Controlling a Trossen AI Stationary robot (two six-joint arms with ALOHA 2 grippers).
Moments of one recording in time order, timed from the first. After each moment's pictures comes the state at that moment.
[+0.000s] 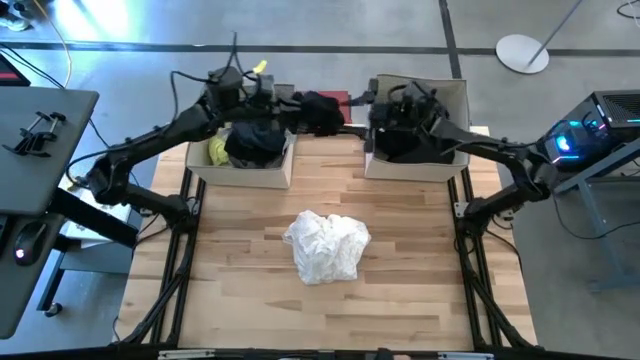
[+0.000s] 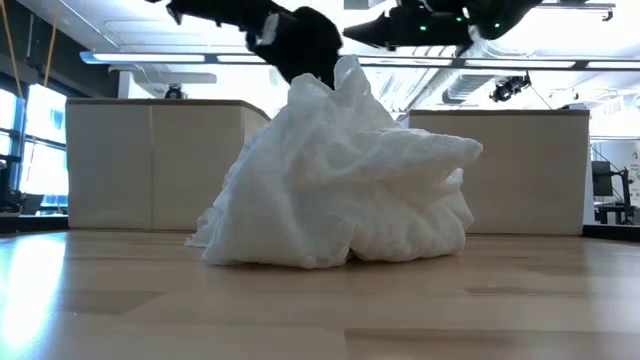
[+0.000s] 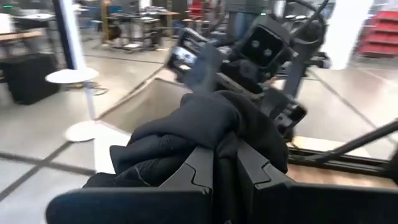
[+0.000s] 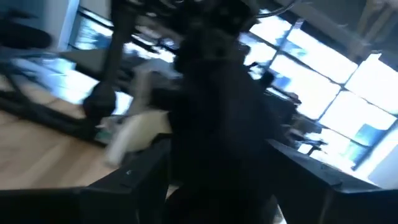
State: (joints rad) left arm 0.64 1.34 1.23 0.00 0.47 0.03; right arm -0.60 1.44 1.11 0.37 -0.56 -0.47
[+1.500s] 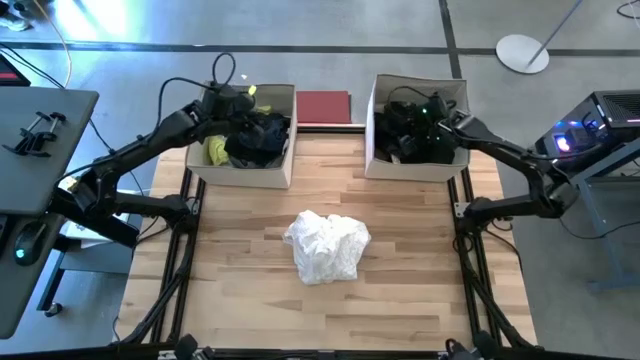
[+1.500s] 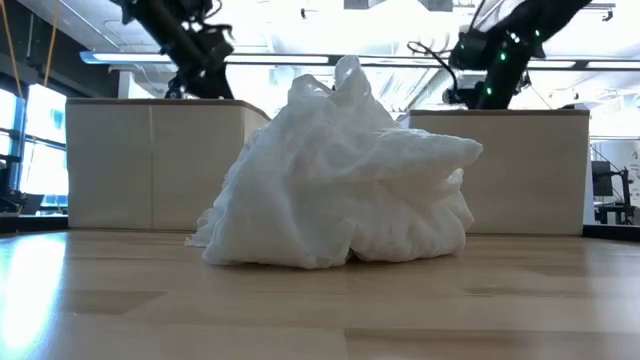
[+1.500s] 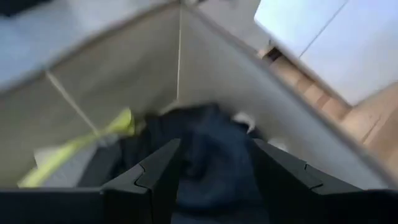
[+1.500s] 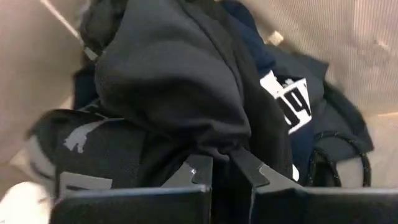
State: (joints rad) left arm 0.76 1.19 1.07 -0.54 -0.06 -0.01; right arm -0.87 1.25 0.94 -0.62 0.24 -0.04
